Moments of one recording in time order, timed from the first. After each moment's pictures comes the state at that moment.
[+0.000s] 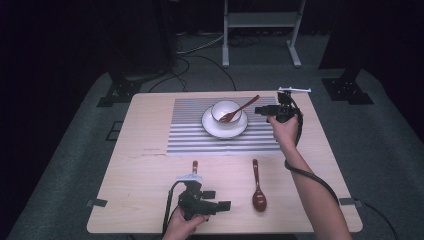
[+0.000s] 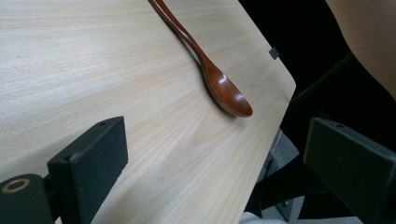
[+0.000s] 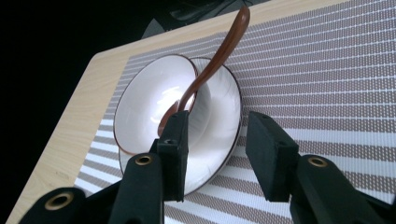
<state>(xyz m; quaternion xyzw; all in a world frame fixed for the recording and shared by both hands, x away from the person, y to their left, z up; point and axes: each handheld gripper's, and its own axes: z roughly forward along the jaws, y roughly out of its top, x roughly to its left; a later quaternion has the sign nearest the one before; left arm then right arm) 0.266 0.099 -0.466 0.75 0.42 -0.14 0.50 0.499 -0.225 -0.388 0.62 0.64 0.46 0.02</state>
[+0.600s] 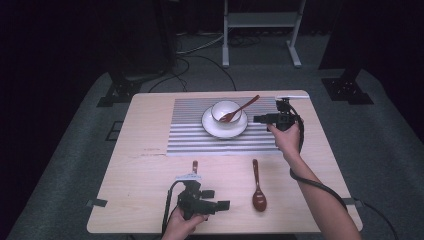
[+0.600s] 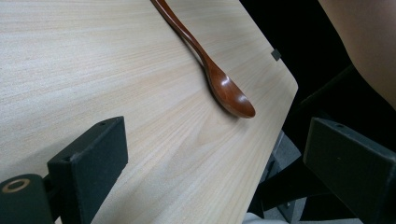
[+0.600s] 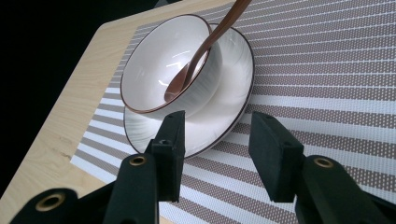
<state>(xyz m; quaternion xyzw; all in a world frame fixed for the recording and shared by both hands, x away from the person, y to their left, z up) 0.267 0.101 -0.466 0.75 0.42 -0.13 0.50 0.478 -0.223 -0.397 0.60 0.67 0.44 0.00</state>
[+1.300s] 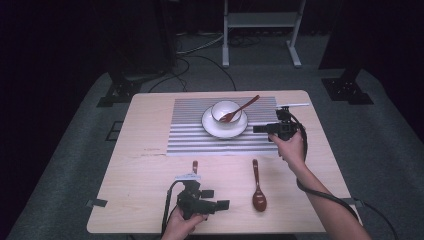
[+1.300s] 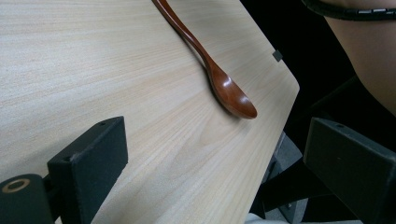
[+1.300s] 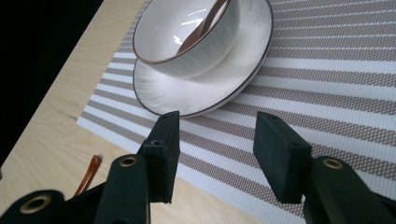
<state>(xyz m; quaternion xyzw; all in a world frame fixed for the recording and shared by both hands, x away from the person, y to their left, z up) 0.268 0.102 -0.466 0.75 0.42 -0.13 0.50 0.451 -0.222 -0.405 0.57 0.70 0.43 -0.01</state>
